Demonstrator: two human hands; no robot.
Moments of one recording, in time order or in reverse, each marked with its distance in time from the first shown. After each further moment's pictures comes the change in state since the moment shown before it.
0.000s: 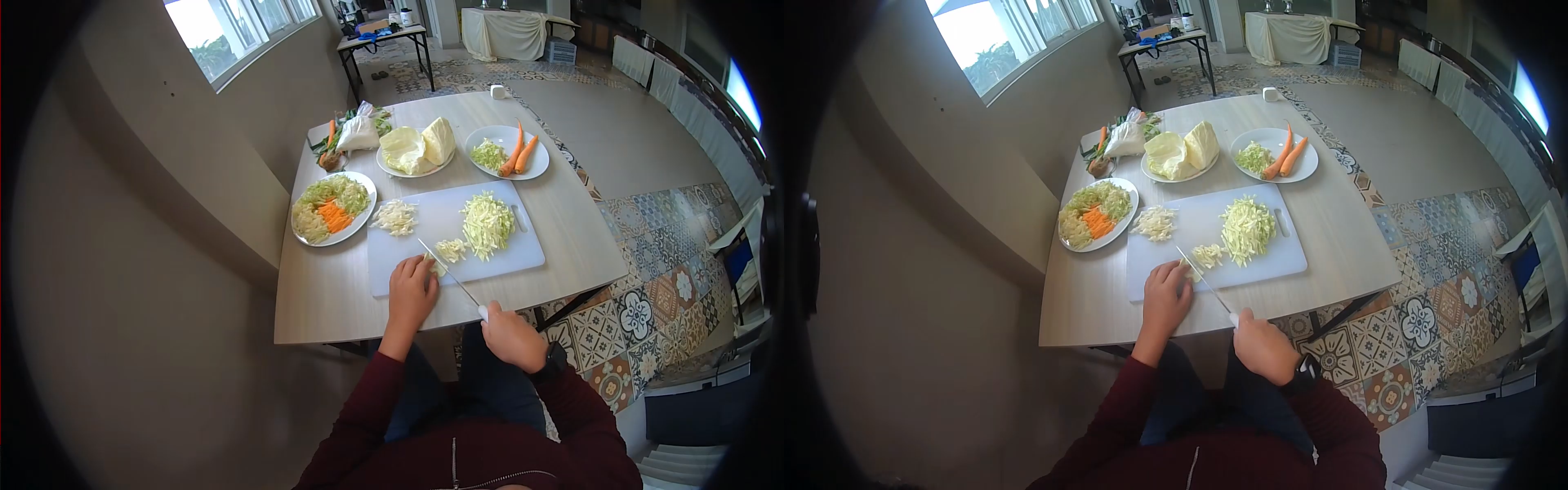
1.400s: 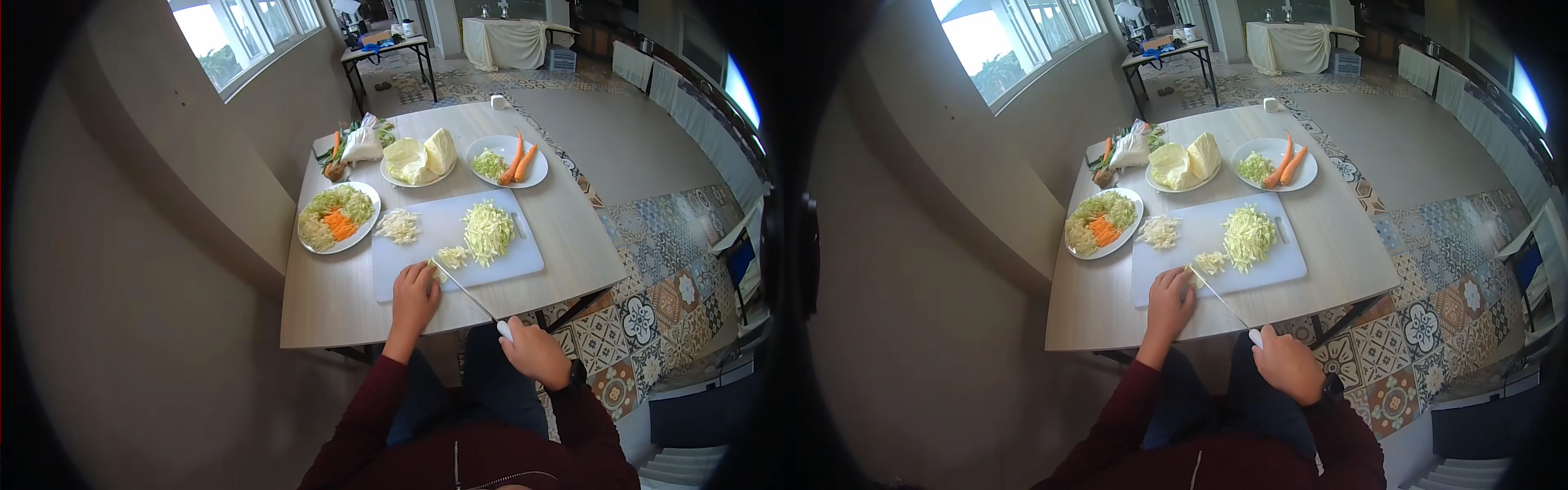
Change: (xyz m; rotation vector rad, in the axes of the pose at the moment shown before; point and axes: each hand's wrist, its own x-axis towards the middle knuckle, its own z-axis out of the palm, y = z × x) left_hand 0.000 0.000 0.000 -0.005 0.005 0.005; right_hand -0.042 0.006 -0.021 -0.066 0.070 0.034
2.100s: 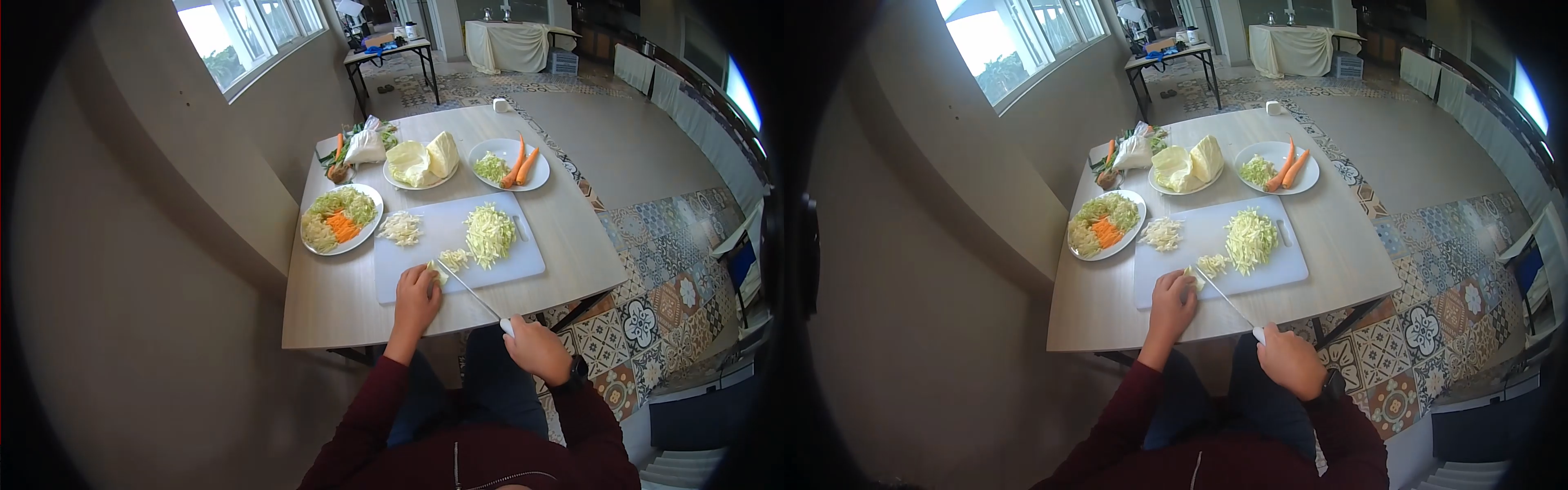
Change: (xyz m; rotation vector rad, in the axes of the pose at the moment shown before) left_hand -0.002 -0.004 0.002 -0.072 0.008 -0.027; right_hand 0.008 0.003 -0.002 -0.033 -0.015 0.021
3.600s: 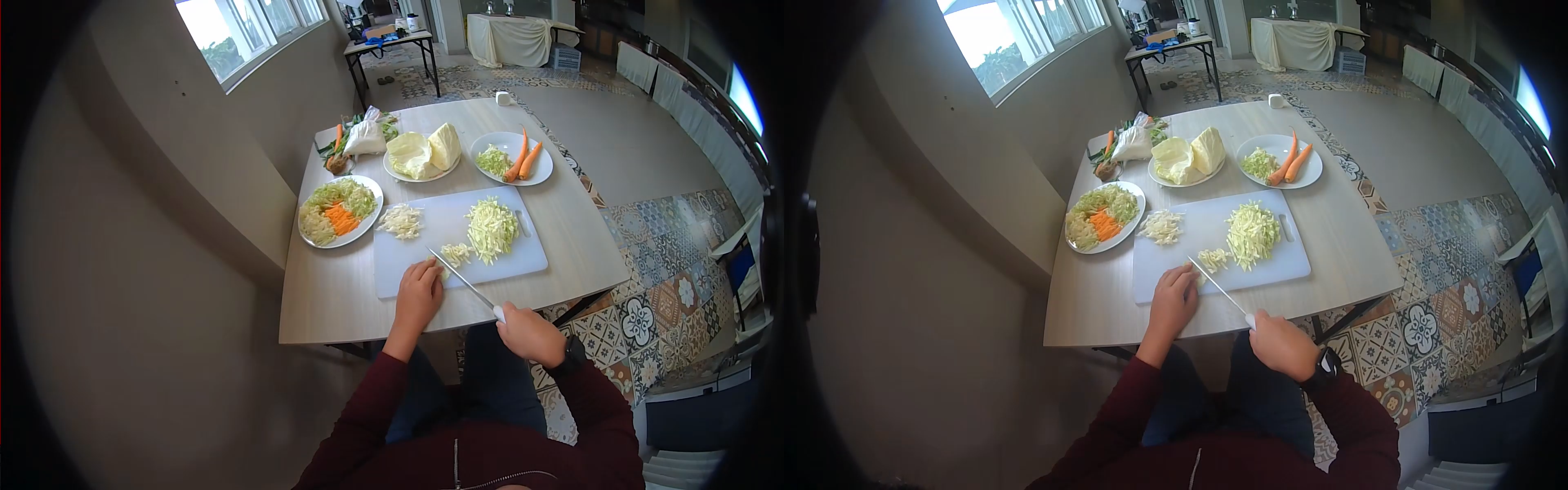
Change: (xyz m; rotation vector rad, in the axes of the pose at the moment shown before) left_hand 0.002 0.001 0.001 -0.013 -0.011 0.075; right_hand 0.029 -0.002 -0.003 0.073 -0.106 -0.092
